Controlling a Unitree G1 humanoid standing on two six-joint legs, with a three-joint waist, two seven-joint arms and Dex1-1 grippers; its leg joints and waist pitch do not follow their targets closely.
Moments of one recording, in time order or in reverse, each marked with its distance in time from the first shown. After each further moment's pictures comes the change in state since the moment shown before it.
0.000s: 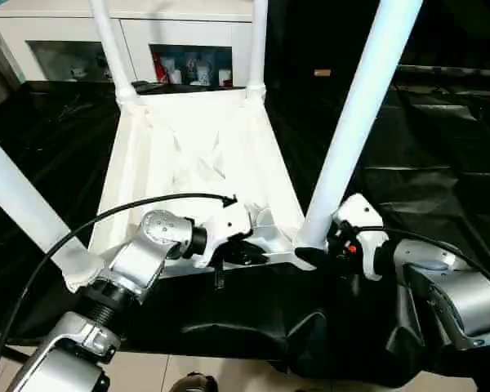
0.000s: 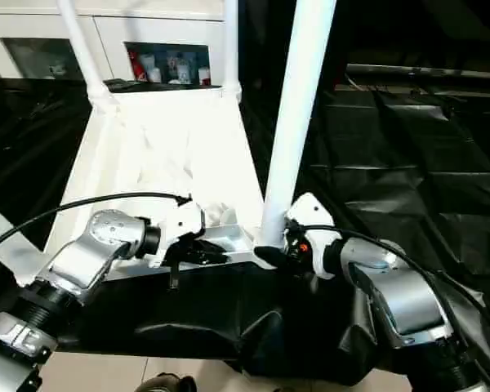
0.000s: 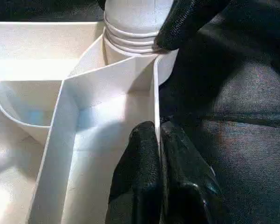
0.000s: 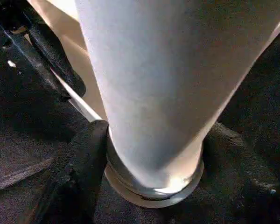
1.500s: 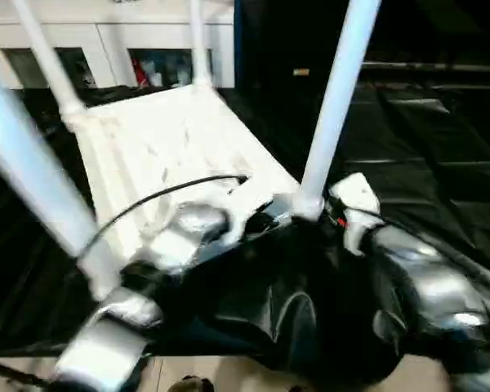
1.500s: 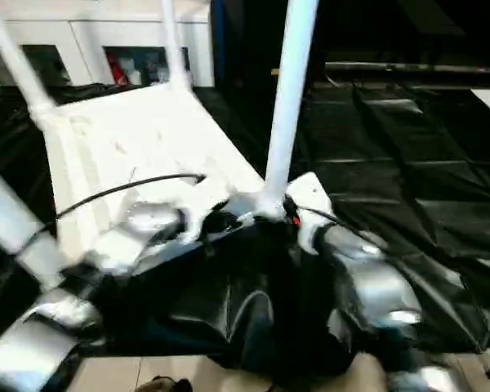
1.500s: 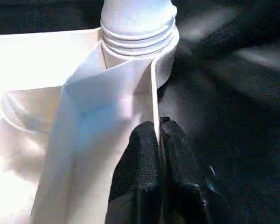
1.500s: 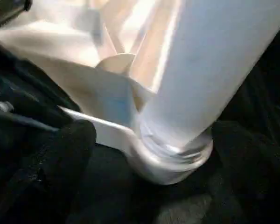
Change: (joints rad) left arm -0.098 -0.126 0.053 0.201 0.041 -0.015 0.229; right arm -0.050 0.086 -0.040 0.142 -0.085 -0.206 -0.170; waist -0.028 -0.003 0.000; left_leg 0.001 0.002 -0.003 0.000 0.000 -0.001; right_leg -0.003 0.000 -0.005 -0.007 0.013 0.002
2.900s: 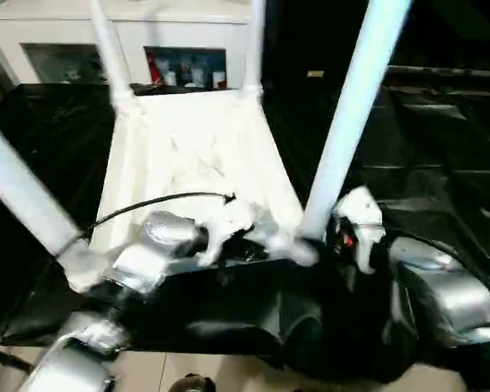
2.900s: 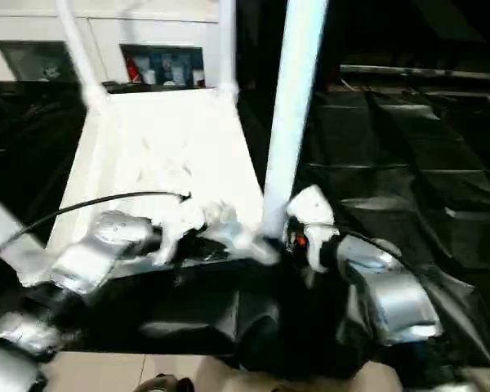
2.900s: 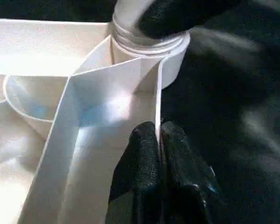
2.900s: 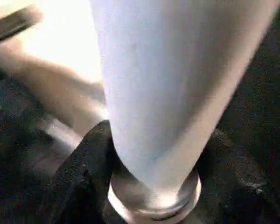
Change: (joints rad) left arm 0.031 -0.002 -0.019 -0.077 0.000 0.079 -0.016; right arm 0.018 0.118 -0.058 0.020 0.037 0.065 -0.085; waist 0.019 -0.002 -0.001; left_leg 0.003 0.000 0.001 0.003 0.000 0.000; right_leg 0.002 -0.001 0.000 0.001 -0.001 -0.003
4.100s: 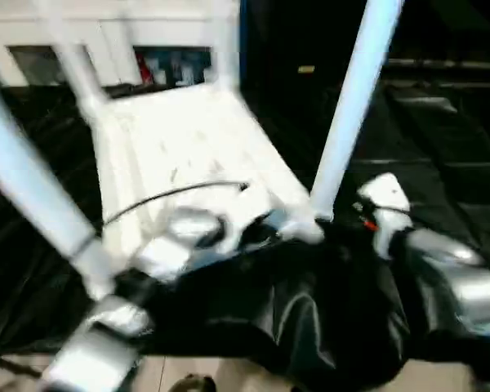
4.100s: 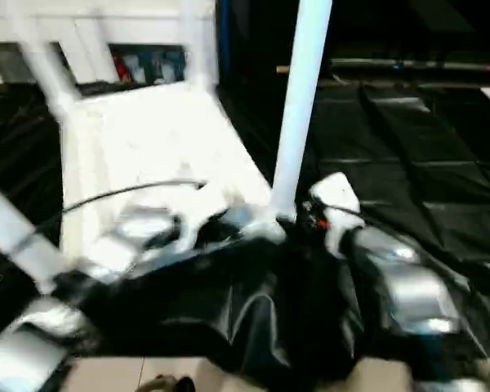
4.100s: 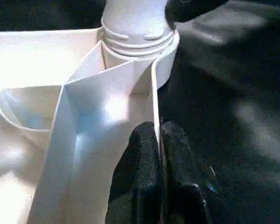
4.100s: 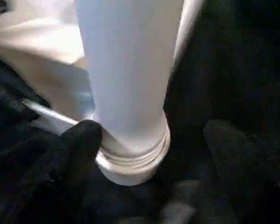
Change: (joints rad) left arm 0.004 0.041 -0.006 0.018 -0.031 -0.110 -0.106; right arm 0.027 -0.193 -0.025 -0.093 0.059 0.060 0.190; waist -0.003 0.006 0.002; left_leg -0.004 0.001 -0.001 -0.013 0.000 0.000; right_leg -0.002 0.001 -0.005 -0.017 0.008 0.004
